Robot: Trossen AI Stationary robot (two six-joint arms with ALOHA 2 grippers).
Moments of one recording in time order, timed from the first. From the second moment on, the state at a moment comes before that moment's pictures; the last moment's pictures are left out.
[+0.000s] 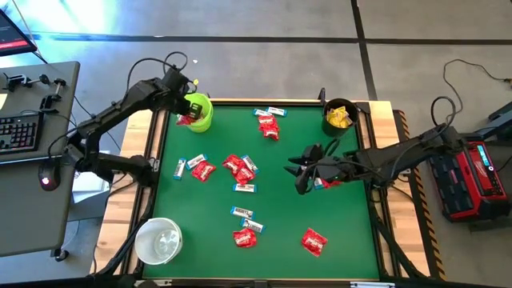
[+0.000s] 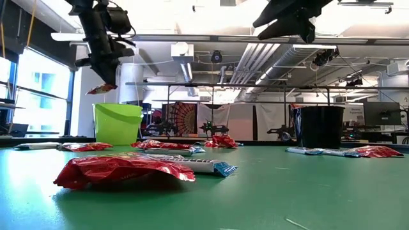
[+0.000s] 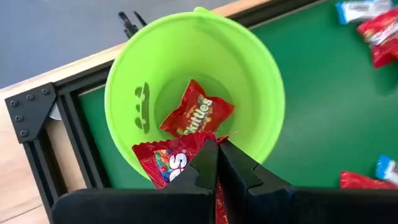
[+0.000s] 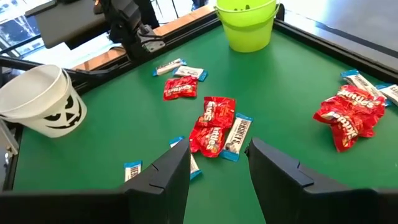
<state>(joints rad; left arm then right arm) 0.89 1.25 1.11 -0.97 -0.12 -0.25 0.26 1.21 0.90 -0.25 0.52 0.58</state>
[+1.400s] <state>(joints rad) 0.90 1.51 1.11 -0.68 -0.17 -0.28 0.02 1.21 0.90 -0.17 0.55 0.43</state>
